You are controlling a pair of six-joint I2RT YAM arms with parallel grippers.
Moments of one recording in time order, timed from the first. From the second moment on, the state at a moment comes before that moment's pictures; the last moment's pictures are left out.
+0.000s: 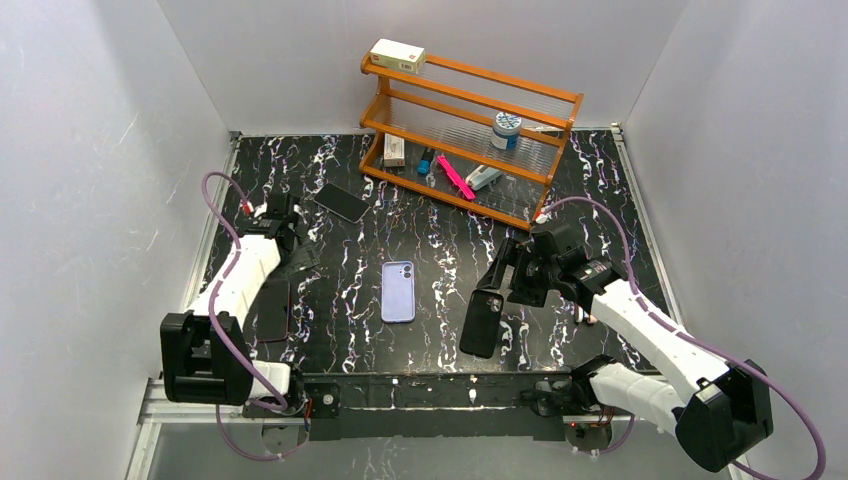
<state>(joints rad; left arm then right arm) -0.09 1.32 0.94 -0.86 -0.38 -0.50 0.53 1.01 0.72 -0.61 -0.24 0.83</state>
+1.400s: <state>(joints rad) 0.15 1.55 0.91 -0.77 -0.04 -0.41 0.53 1.06 0.72 -0.53 -0.19 0.69</state>
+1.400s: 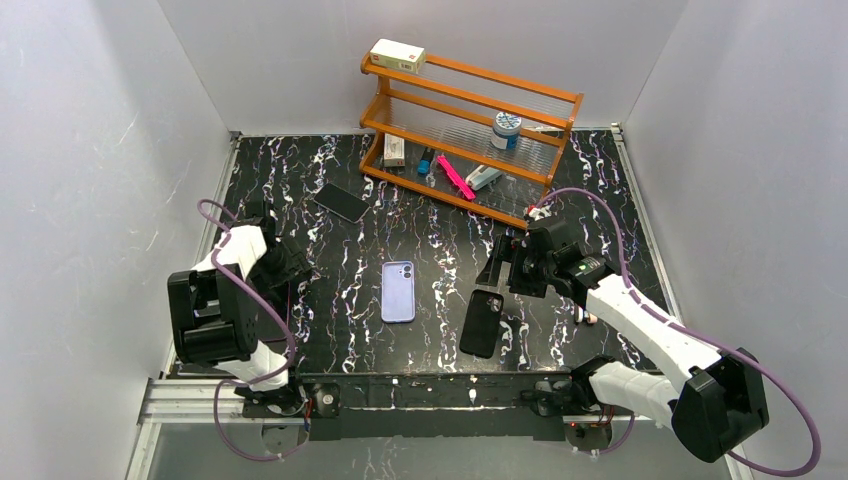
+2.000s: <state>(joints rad) 0.14 1.49 0.95 -0.76 -0.19 -0.42 0.53 1.06 0.72 -0.53 -0.19 0.68</state>
